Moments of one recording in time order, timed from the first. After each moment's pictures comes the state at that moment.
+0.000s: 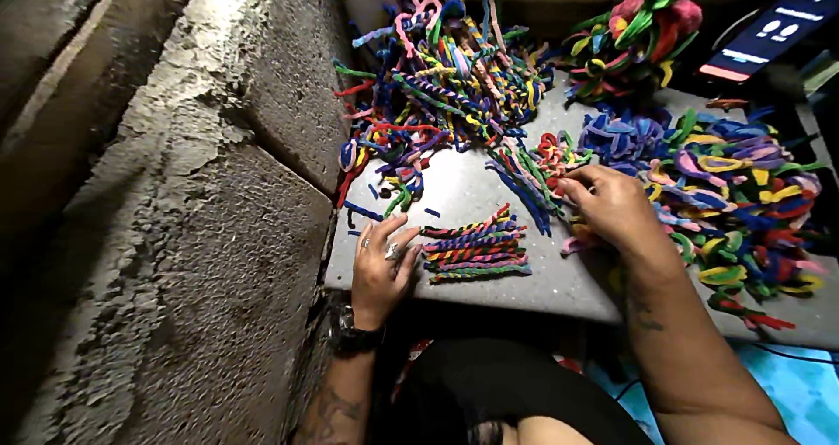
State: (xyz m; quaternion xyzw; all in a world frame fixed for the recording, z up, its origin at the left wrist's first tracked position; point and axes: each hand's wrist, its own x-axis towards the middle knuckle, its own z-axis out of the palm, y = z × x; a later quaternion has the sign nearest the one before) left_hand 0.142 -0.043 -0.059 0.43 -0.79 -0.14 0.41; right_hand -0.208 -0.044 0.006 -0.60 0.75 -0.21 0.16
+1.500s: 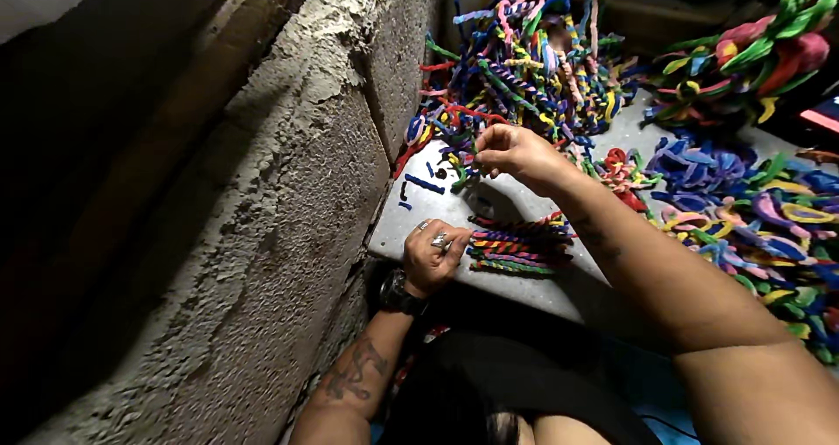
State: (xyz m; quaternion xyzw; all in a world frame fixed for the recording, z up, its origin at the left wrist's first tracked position) left_hand 0.128 -0.034 -0.083 0.38 -0.70 -0.19 0.58; right_hand -0.061 -0.155 0.026 -0.63 0.49 -0.27 0.55
